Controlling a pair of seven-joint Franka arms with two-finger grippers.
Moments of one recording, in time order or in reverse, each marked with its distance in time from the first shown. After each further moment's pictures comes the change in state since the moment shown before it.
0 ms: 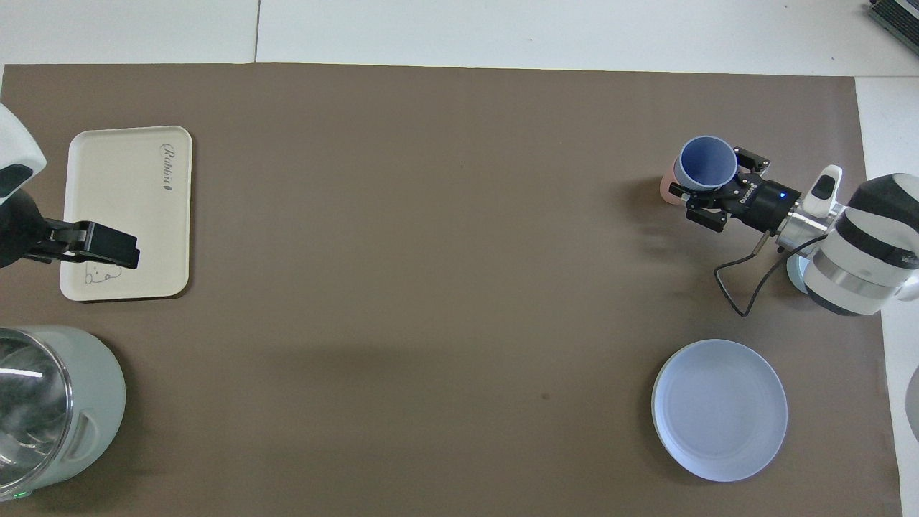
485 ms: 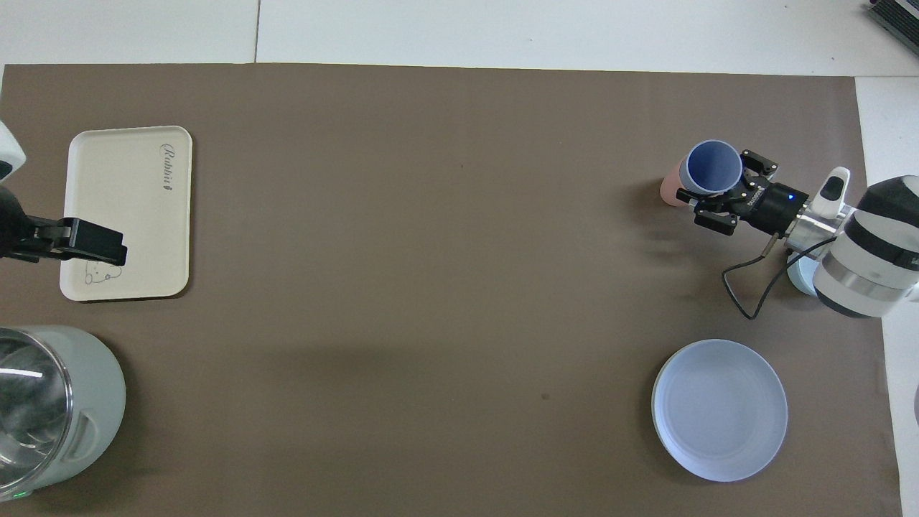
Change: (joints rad) left arm 0.005 0.001 0.014 0.004 0.000 0.006 -0.007; right arm -0.015 0.001 0.001 -0.015 -0.006 -0.027 0.036
